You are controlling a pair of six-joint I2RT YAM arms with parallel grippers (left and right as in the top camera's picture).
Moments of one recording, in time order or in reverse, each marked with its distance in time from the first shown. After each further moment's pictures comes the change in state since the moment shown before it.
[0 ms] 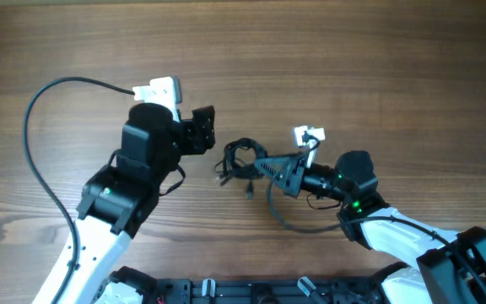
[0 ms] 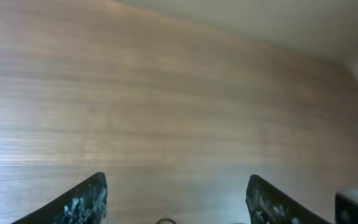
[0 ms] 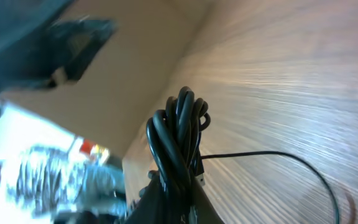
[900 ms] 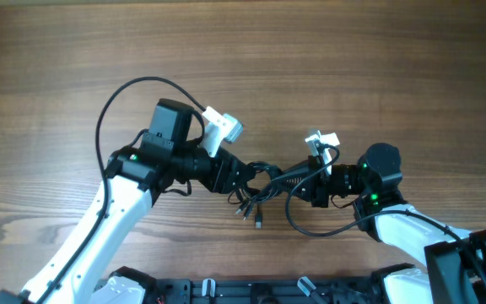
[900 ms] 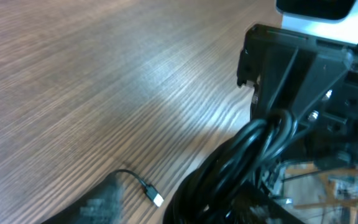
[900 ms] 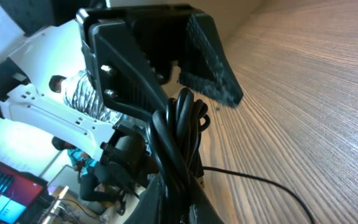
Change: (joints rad) left arm 0.016 0.228 -0.001 -0.220 0.735 0.495; right arm -0.205 0.000 0.000 0.032 -0.524 -0.114
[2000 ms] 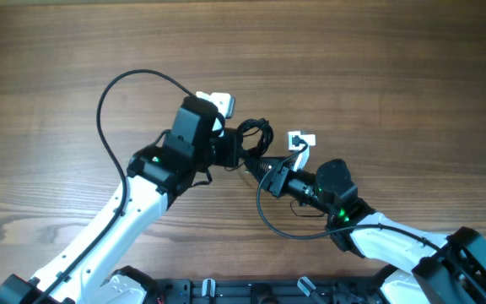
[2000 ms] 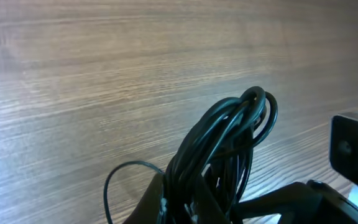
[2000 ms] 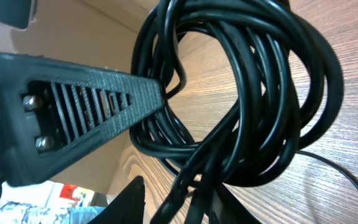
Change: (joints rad) left arm -0.134 0.030 -0.003 0.235 -0.541 -0.427; right arm 0.381 0.000 0.000 -0.103 0.923 0.280
